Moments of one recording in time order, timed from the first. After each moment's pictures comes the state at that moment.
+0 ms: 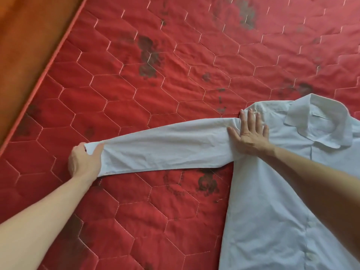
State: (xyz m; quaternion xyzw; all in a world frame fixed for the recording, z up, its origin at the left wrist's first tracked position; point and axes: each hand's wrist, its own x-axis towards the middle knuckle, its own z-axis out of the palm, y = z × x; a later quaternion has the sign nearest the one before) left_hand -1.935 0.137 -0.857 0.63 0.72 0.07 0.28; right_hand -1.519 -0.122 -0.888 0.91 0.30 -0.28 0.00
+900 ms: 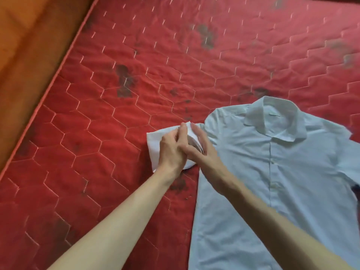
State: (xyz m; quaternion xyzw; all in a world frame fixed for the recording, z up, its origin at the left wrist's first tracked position) left_hand -1.677 -0.069 -0.731 0.63 0.45 0.15 0.62; right_hand -1.614 -0.168 -0.714 0.64 0.18 -0.49 -0.57
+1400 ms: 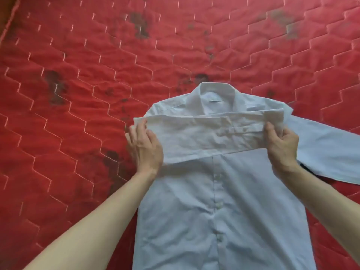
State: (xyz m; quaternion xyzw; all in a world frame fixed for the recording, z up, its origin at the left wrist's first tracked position) left_hand -1.566 -0.170 -0.793 0.81 0.49 0.19 0.28; right_hand -1.369 -0.422 -0.799 0.82 -0.05 -0.12 -0.56
